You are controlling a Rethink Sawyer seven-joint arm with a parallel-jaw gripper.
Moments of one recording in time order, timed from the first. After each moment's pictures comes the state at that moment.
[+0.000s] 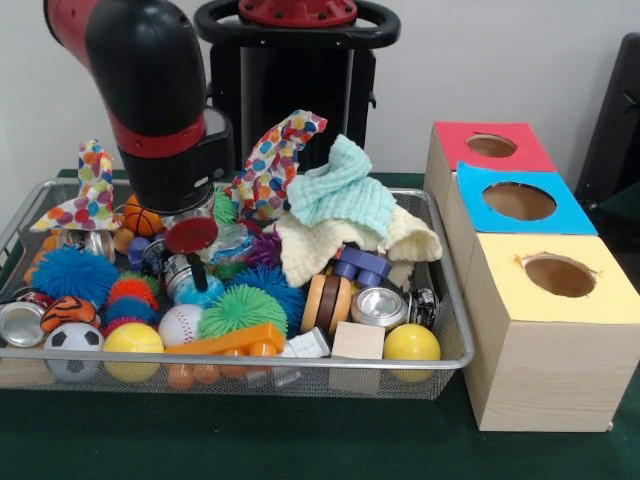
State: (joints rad) arm -0.23 -0.27 -0.41 1.54 0.66 0.66 1.97
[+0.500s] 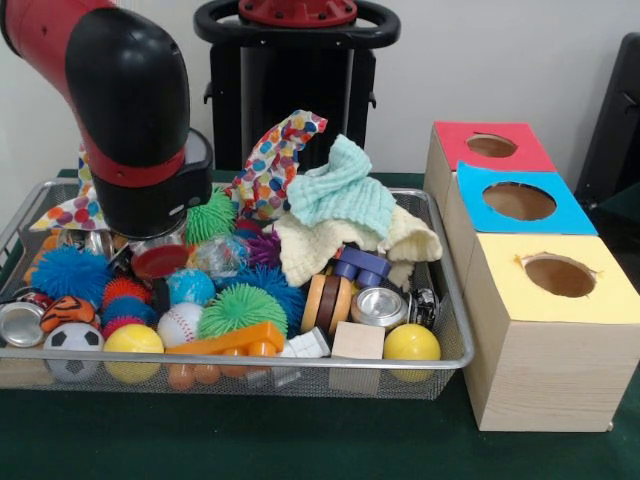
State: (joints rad) arm -0.18 -0.13 -0.56 1.29 0.60 0.78 2.09
